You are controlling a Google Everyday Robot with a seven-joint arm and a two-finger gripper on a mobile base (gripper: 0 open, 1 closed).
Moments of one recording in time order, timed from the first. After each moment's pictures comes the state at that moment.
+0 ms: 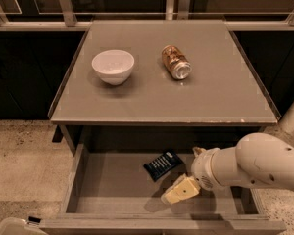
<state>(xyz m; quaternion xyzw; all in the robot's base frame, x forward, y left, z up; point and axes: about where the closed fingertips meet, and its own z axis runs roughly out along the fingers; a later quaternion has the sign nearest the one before) 0.426 -0.112 0.673 -0.40 0.85 0.17 0.28</state>
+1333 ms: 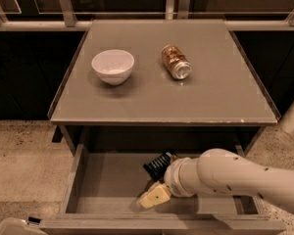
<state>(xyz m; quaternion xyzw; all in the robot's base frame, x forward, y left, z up) 0.436 -0.050 0.619 -0.40 0.86 0.17 0.28</state>
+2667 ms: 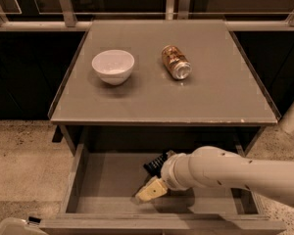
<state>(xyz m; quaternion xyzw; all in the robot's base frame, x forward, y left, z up) 0.460 -0.043 0.605 -0.41 0.85 0.15 0.29</state>
